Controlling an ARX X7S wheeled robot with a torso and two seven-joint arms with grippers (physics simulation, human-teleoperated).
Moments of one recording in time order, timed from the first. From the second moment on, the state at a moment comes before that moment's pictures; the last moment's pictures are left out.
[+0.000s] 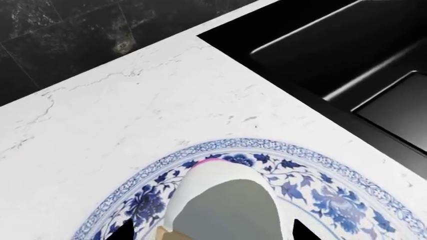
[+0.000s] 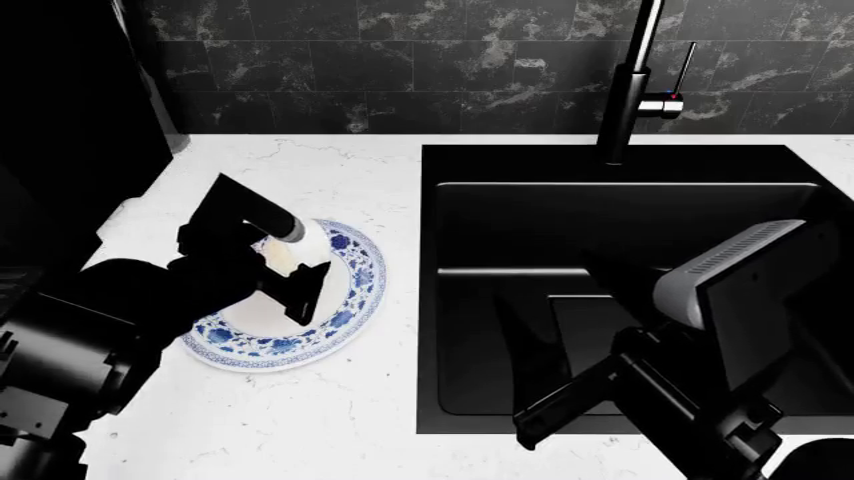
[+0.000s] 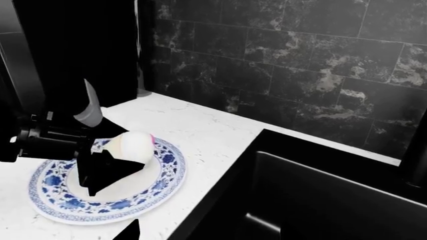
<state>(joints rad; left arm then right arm) -0.88 -0.53 0.44 -0.13 -0.42 -0.86 0.38 0.53 0.65 0.10 -0.90 1.50 1.18 0.56</state>
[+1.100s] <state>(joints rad) -0.90 -0.54 0.28 0.17 -0.53 -0.92 0.30 0.53 0.67 0.09 -0.90 1.49 1.14 0.59</state>
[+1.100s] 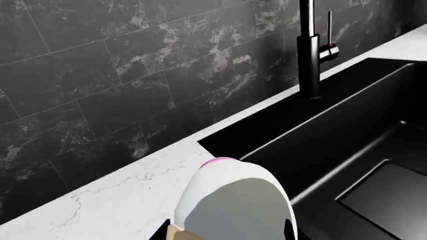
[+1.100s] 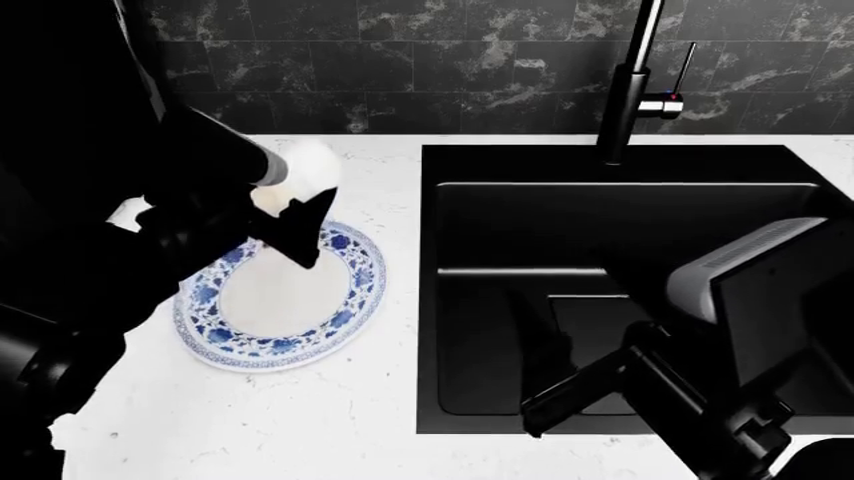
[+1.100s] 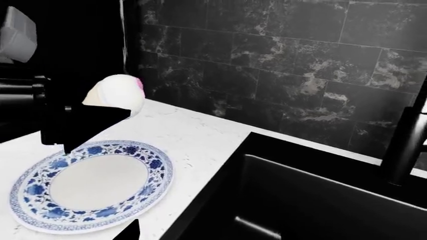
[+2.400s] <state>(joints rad) -0.84 -0.41 0.21 0.37 -0.51 -1.02 -0.03 0.29 0.67 0.21 -0.96 1.04 0.87 0.45</state>
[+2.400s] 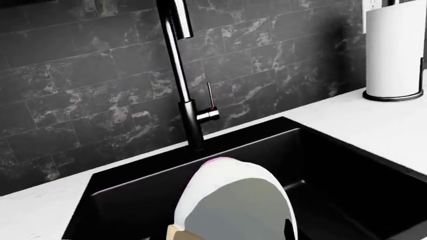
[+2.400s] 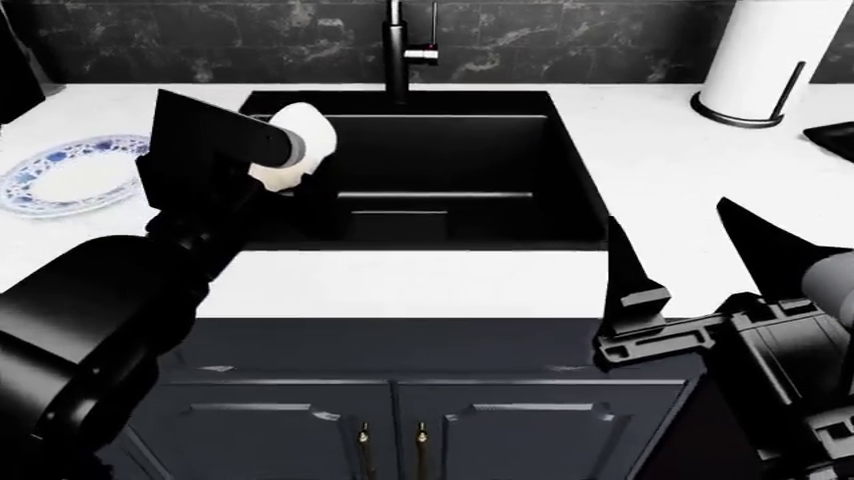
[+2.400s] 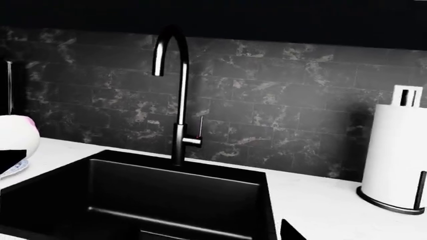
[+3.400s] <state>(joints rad) -0.80 -0.38 0.19 0.49 -0.59 -1.08 -0.09 0.37 0.70 0.09 -0.91 0.83 0.79 0.42</state>
